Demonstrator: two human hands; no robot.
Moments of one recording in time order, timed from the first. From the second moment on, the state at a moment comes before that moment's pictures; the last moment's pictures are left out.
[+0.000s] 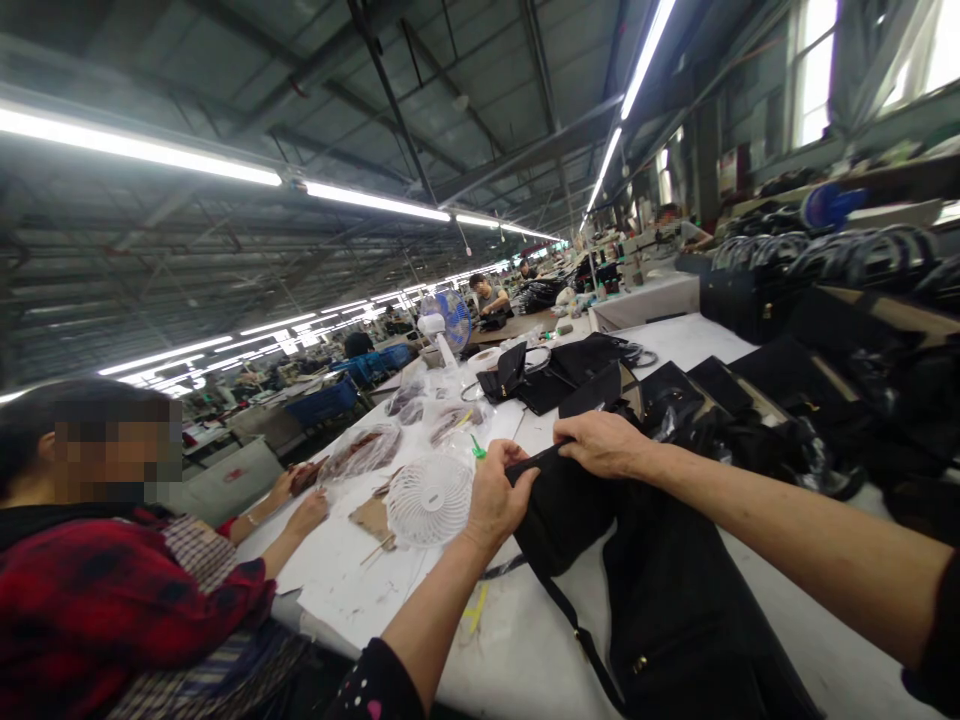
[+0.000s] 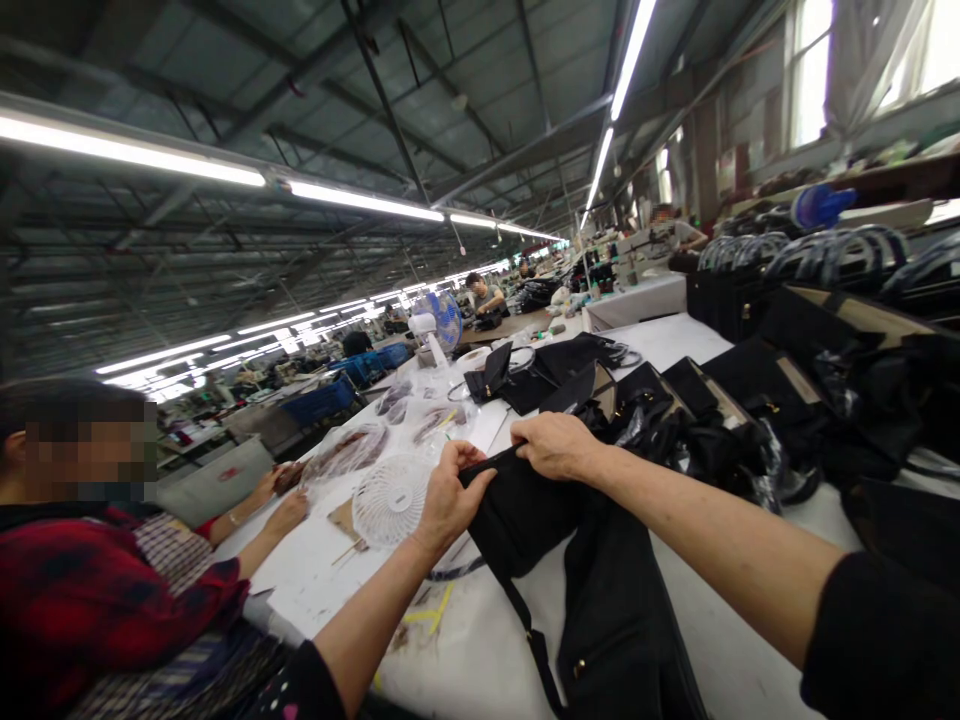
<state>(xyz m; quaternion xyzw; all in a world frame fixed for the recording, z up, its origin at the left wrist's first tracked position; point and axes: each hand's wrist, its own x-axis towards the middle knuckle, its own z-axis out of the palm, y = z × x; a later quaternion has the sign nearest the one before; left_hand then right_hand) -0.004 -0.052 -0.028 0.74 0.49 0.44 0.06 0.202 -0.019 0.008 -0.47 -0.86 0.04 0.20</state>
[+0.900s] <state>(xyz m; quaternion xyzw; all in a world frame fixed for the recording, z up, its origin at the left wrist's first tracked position) -0.006 -0.056 -0.016 0.73 0.47 0.44 0.22 0.170 -0.020 0.021 -0.42 -0.89 0.07 0.17</state>
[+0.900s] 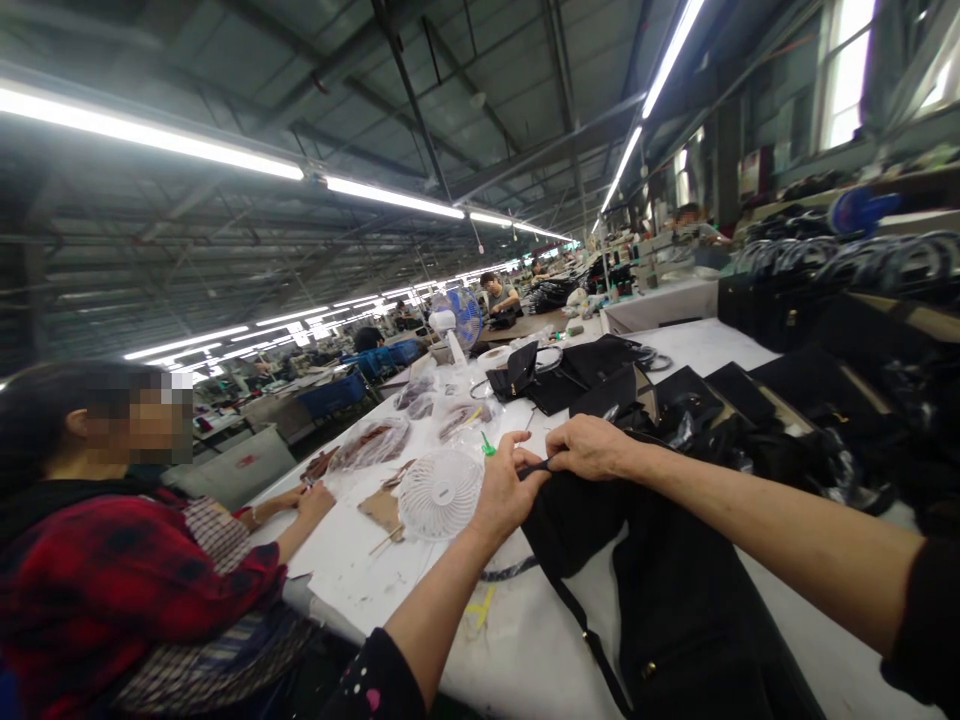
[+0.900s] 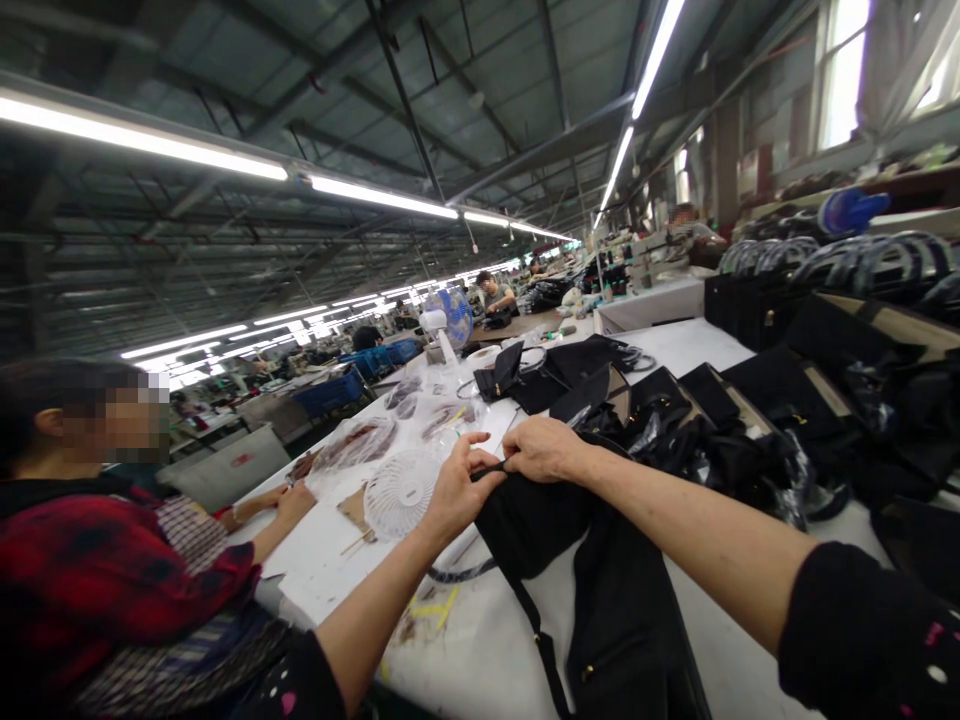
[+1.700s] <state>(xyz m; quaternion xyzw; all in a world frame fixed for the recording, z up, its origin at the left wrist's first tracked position) -0.011 -0.064 0.000 0.77 0.58 0.26 0.01 0.282 -0.041 -0.013 -0.48 -0.72 0.26 0.43</state>
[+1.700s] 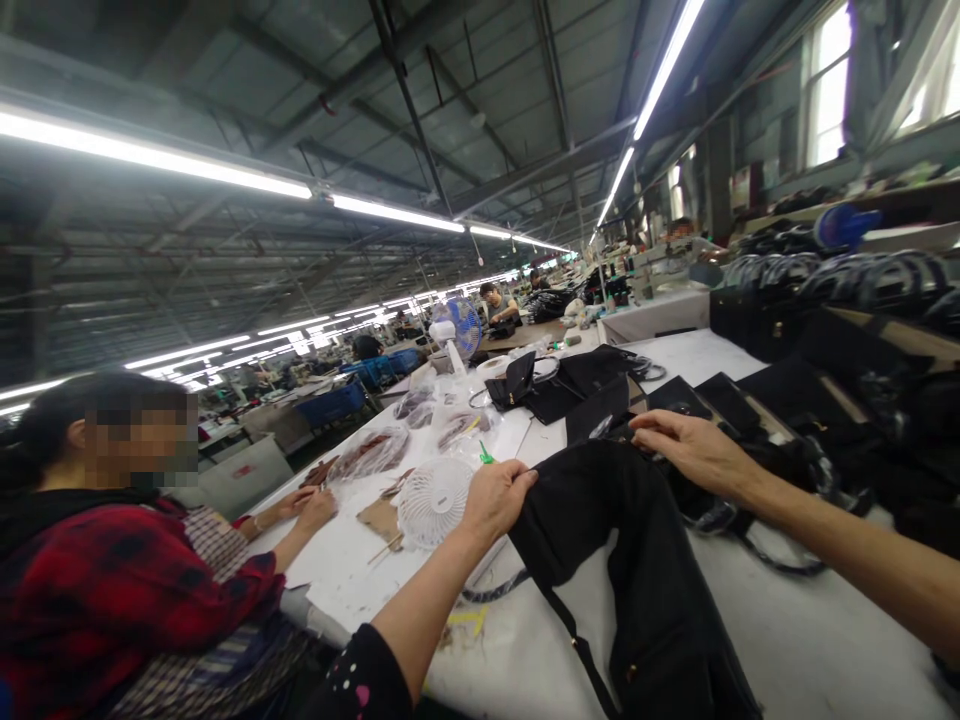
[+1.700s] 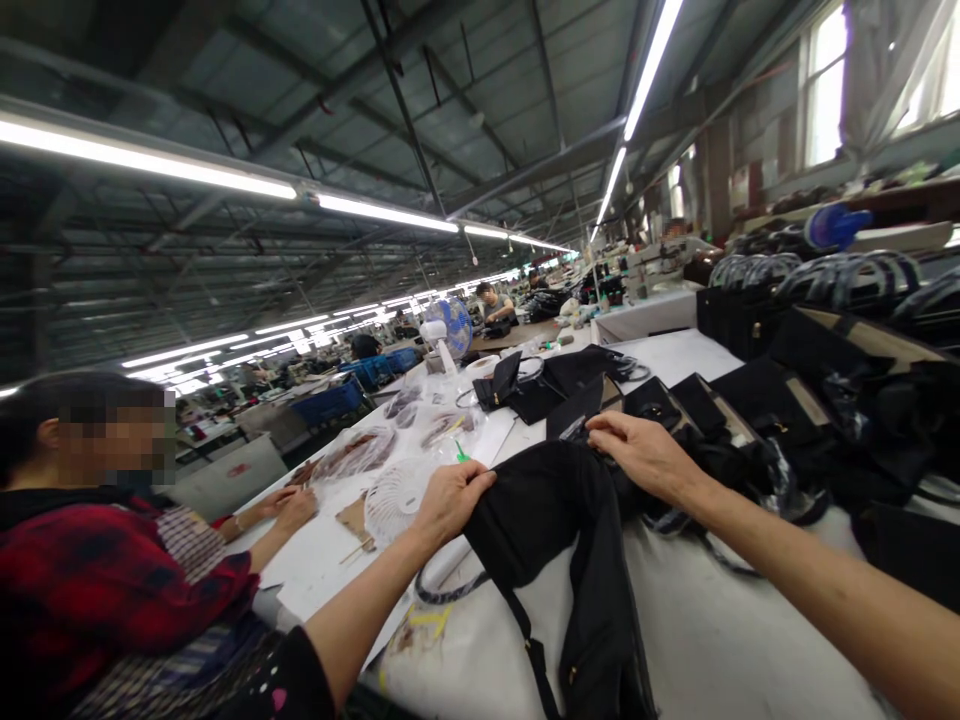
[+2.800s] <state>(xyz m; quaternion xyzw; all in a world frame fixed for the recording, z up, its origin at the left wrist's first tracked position) 0.033 -0.056 0.030 0.80 0.58 0.12 0.02 0.315 -0.131 -0.016 -0.53 -0.72 0.31 0.32</state>
